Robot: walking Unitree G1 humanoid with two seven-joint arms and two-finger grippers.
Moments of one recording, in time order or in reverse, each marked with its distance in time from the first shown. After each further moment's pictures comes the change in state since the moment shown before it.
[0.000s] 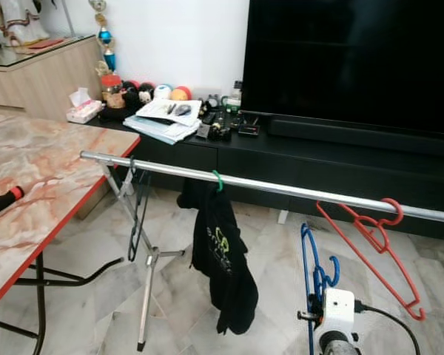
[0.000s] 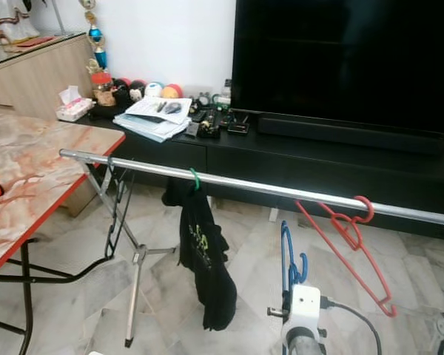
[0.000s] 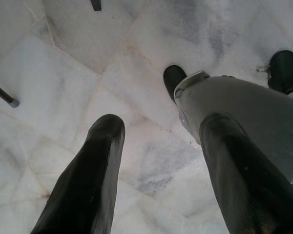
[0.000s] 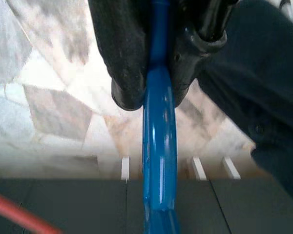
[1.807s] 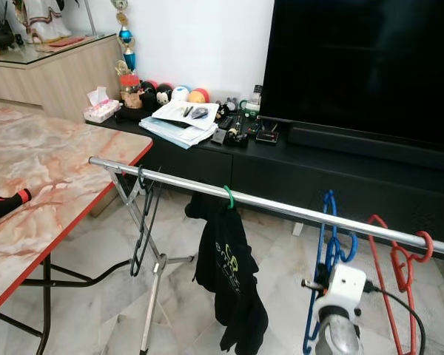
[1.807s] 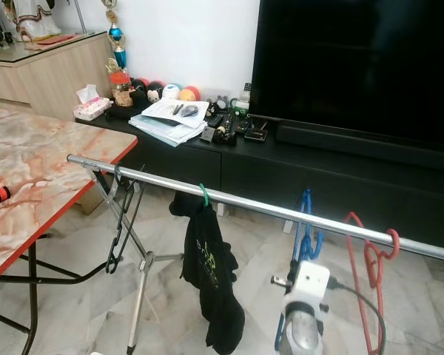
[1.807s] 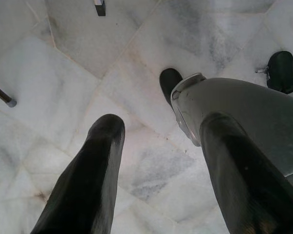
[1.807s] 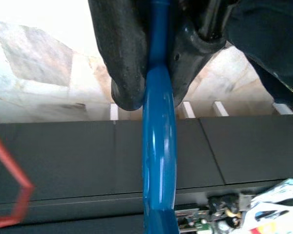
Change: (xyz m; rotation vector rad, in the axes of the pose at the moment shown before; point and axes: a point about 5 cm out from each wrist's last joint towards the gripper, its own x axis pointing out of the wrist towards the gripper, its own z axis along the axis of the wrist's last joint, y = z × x) left arm 0.000 0.001 0.000 0.031 0.005 -0.017; right arm 0.016 0.018 0.053 0.078 -0.179 -0.080
